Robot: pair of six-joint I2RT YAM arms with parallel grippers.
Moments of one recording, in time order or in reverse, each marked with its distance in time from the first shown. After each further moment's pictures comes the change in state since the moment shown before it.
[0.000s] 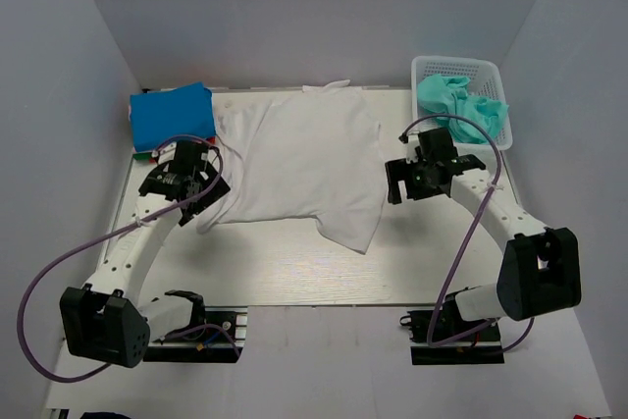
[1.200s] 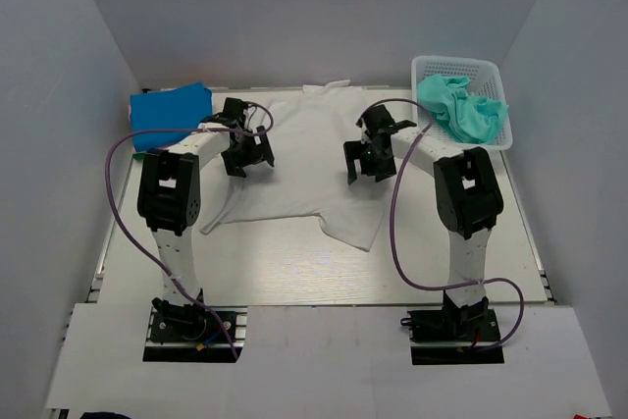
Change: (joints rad) left arm -0.008 0.905 0.536 0.272 0.414 0.314; right arm 0.152 0.649 0.494 0.001 0.010 0.191
